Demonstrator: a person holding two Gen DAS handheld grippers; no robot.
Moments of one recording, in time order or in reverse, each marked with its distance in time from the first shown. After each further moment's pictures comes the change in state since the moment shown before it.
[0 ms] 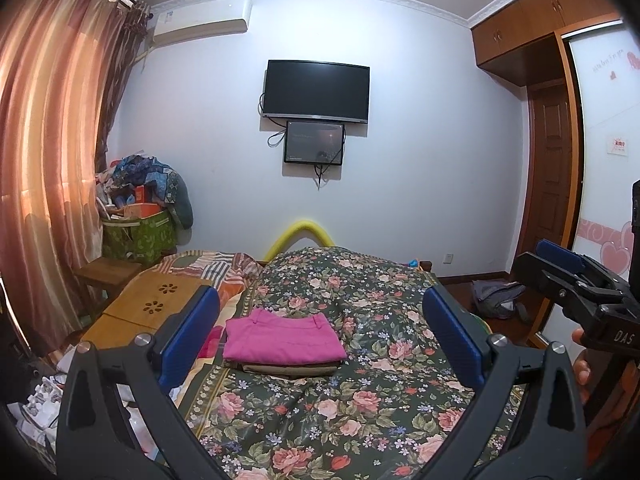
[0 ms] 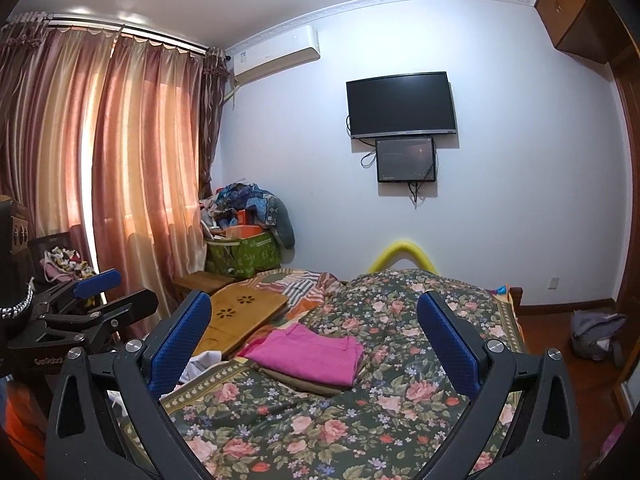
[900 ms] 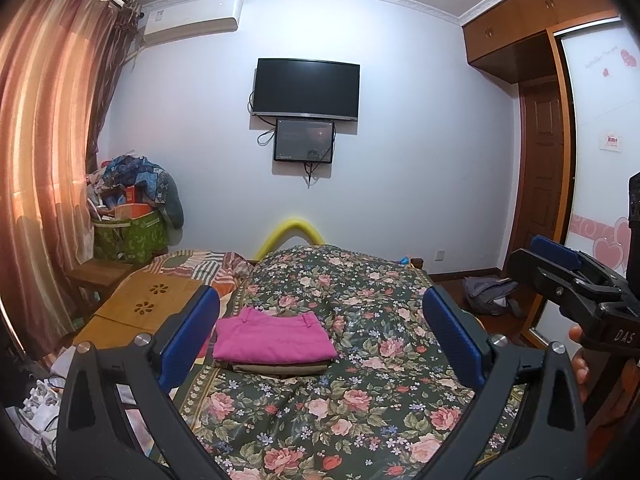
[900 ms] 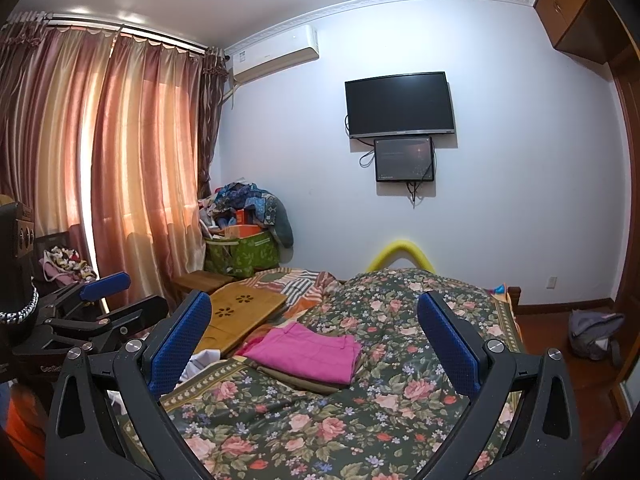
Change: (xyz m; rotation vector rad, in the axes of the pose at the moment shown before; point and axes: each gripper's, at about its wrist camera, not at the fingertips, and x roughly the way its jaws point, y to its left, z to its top) left arm 0.004 -0.002 0.000 0.012 0.004 -0.041; right arm -0.003 -0.003 0.000 0.000 0.006 -0.002
